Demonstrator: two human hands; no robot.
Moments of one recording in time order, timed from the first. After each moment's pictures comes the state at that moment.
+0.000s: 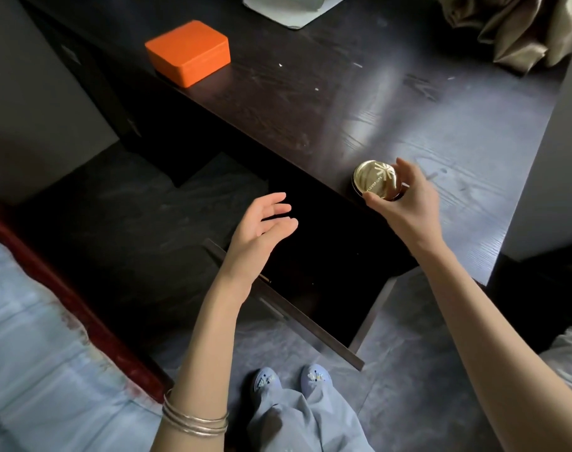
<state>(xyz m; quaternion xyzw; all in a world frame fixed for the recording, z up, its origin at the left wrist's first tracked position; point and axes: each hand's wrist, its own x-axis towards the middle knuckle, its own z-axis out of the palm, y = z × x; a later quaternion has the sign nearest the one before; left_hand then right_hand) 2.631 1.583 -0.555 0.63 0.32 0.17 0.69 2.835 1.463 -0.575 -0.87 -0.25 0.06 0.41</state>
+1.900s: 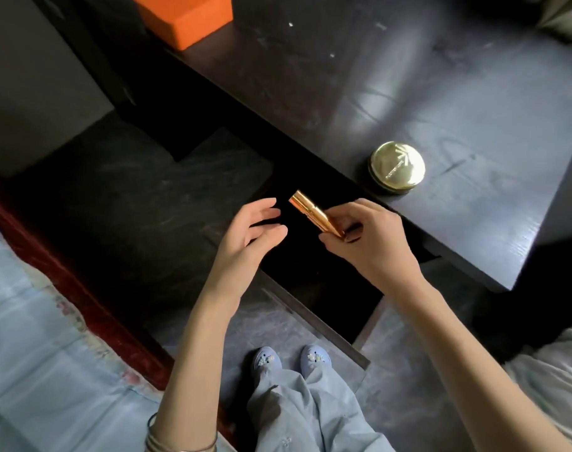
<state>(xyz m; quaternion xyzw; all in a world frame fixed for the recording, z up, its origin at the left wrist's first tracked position) 2.614 1.588 -0.580 0.61 0.36 0.15 0.68 2.761 1.474 -0.574 -0.83 -0.41 0.16 0.33</state>
